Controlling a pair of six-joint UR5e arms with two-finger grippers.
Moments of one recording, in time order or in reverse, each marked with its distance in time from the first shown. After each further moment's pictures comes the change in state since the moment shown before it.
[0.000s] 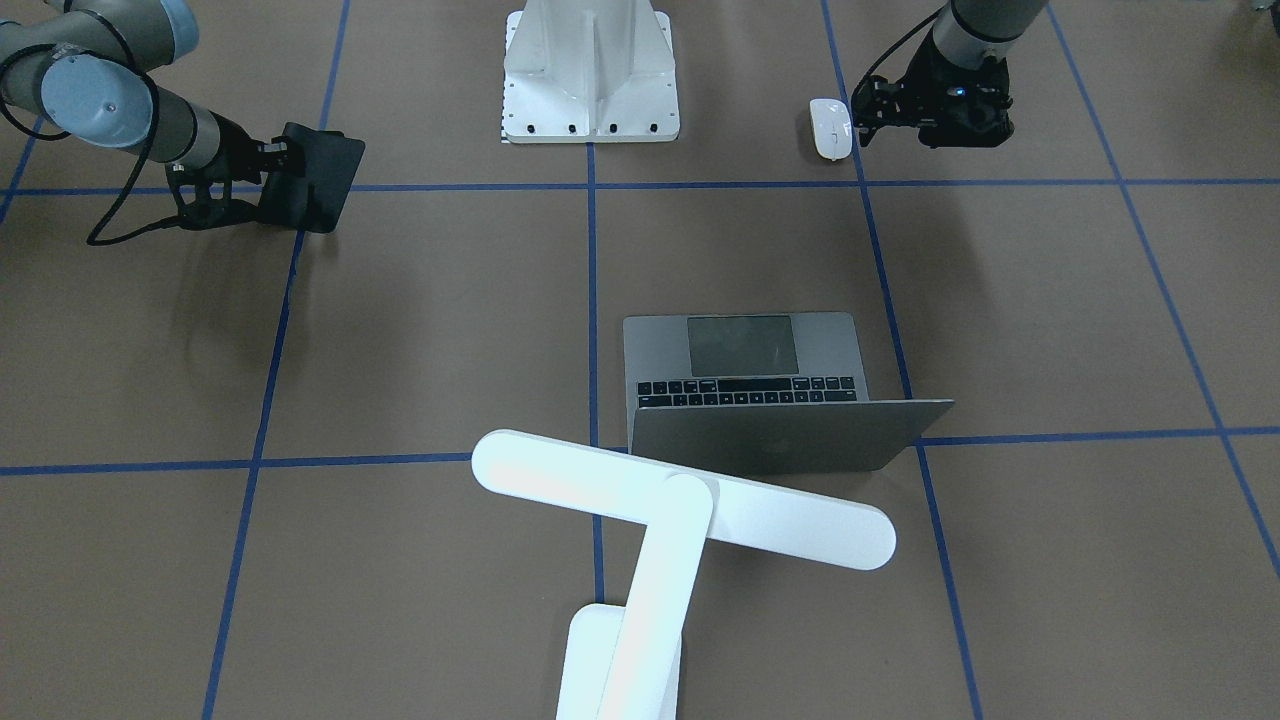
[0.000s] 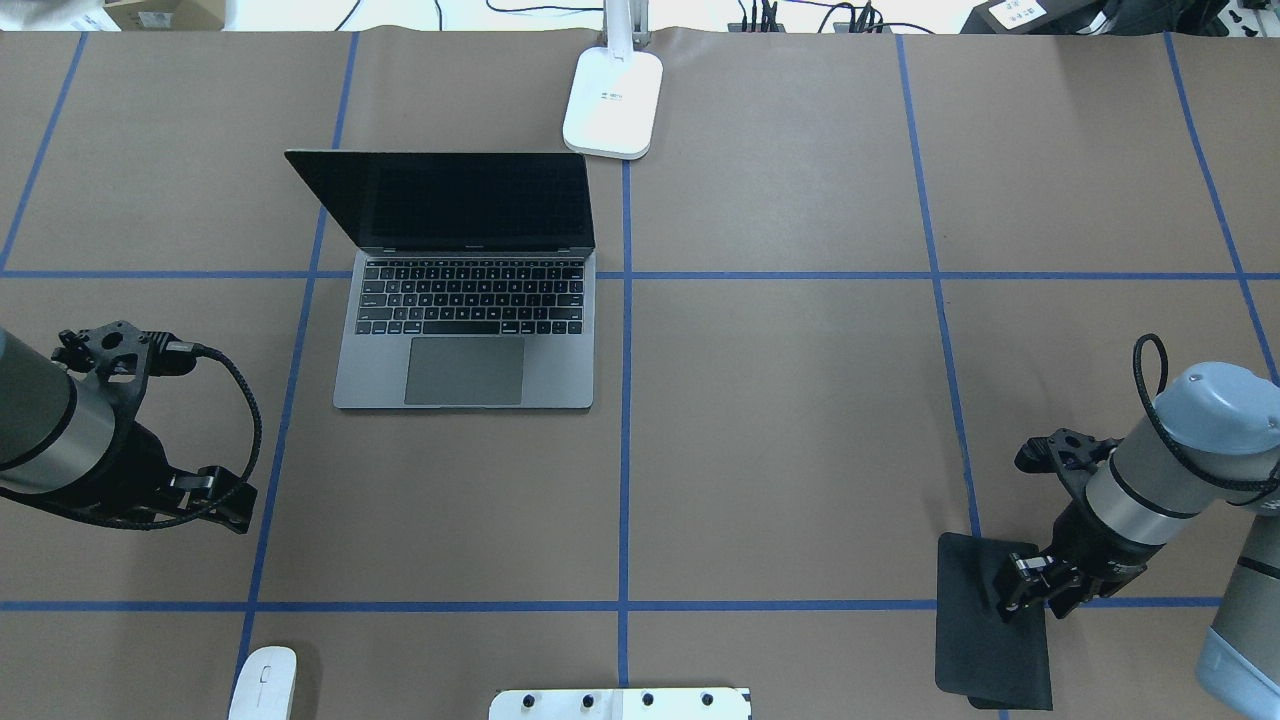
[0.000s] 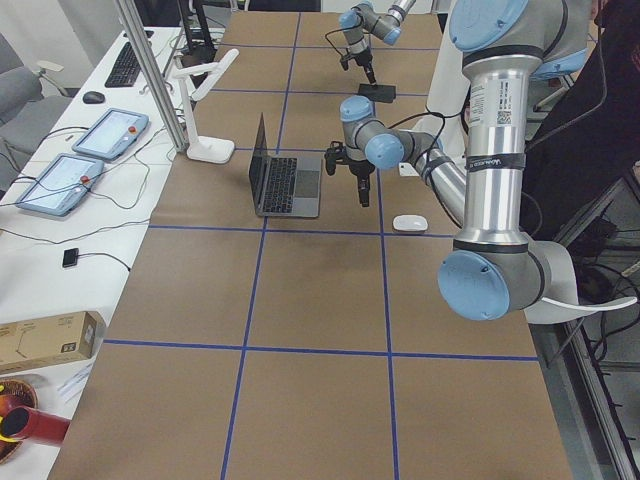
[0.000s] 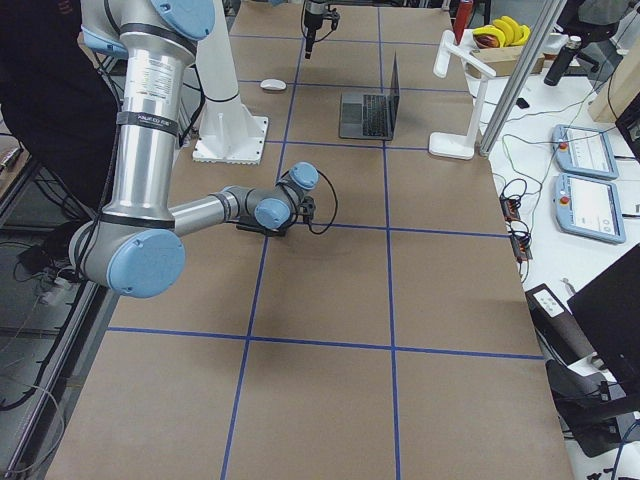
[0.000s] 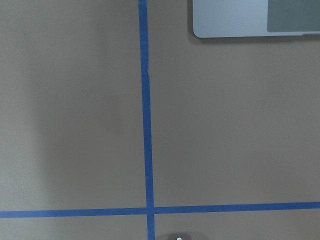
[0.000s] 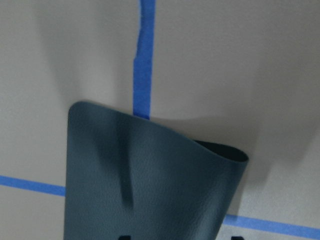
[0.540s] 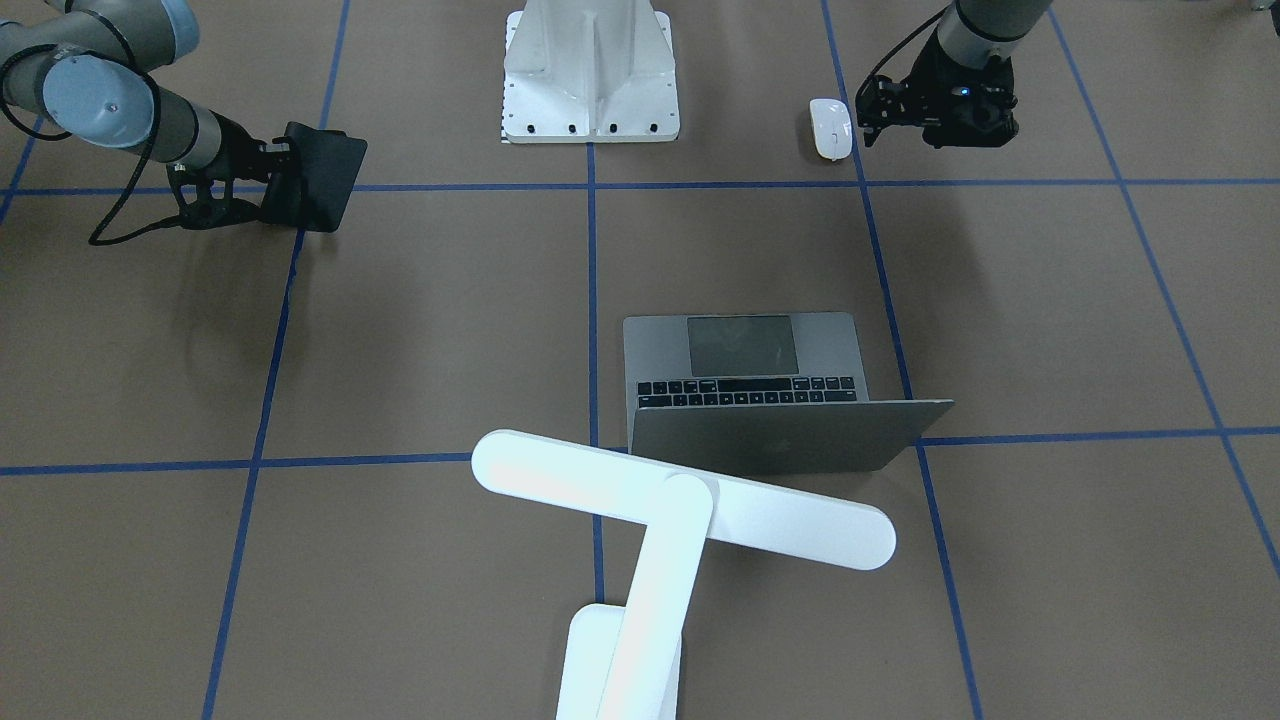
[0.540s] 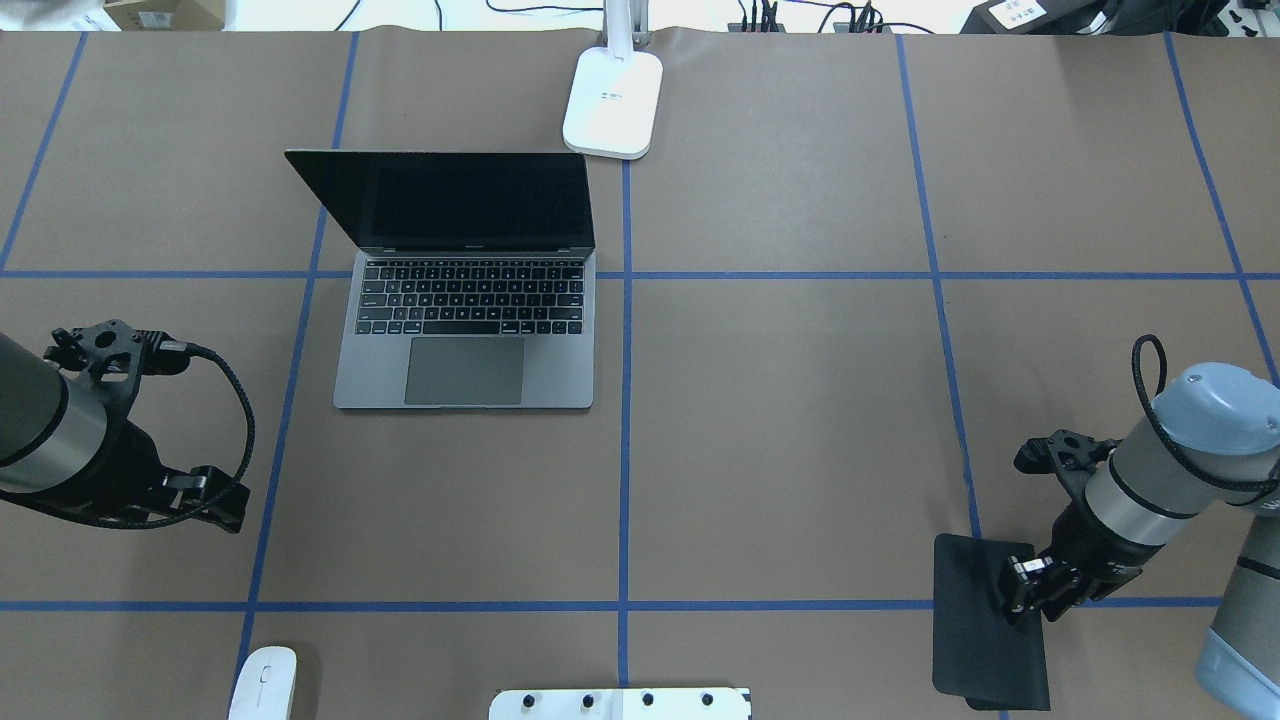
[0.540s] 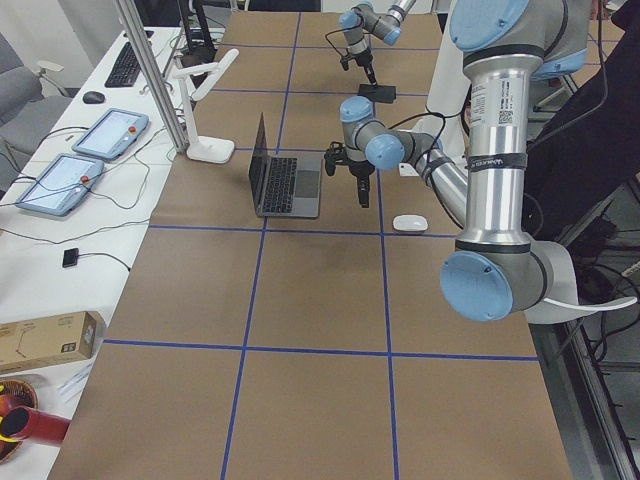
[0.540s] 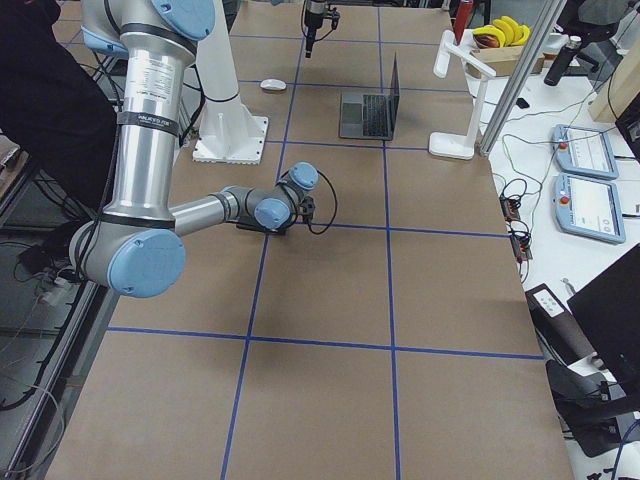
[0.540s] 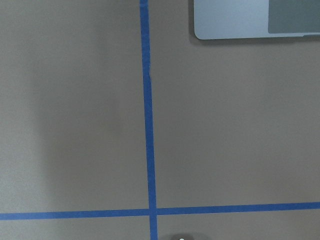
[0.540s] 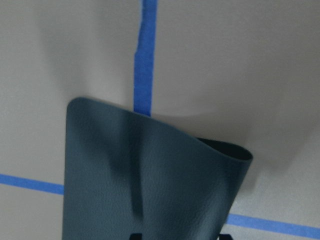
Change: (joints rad) left arm -0.007 0.017 -0.006 0.000 0.000 0.021; right arm 0.000 0.000 0.003 0.000 0.002 -0.001
